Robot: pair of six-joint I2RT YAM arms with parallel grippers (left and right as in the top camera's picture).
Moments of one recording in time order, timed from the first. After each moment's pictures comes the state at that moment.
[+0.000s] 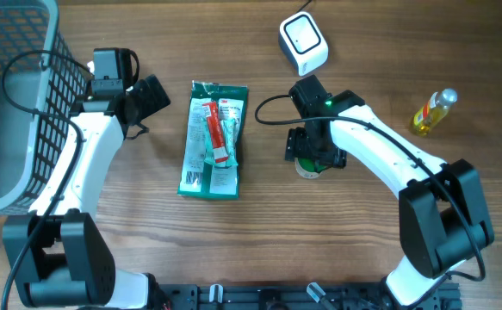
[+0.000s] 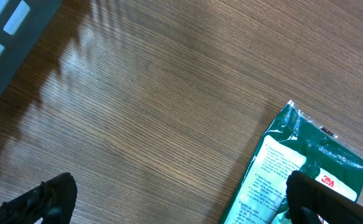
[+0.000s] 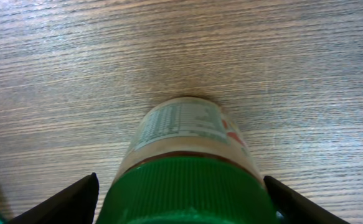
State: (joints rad) left arm 0.02 1.63 1.19 -0.59 -0.10 -0.47; right arm 0.46 1.84 1.26 -0.95 -0.01 0.60
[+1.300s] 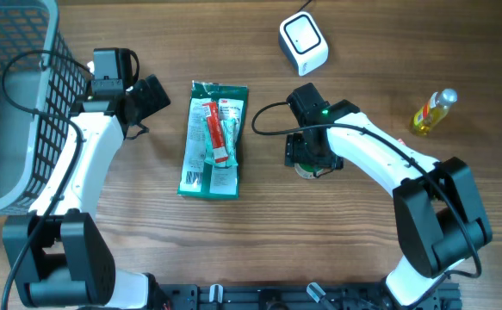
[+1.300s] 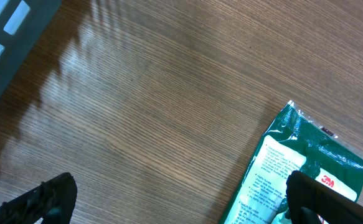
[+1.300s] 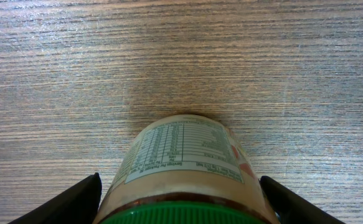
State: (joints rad) left arm 0.02 1.63 1.19 -0.59 -0.10 -0.47; right arm 0.48 1.84 1.18 -0.83 0.01 0.54
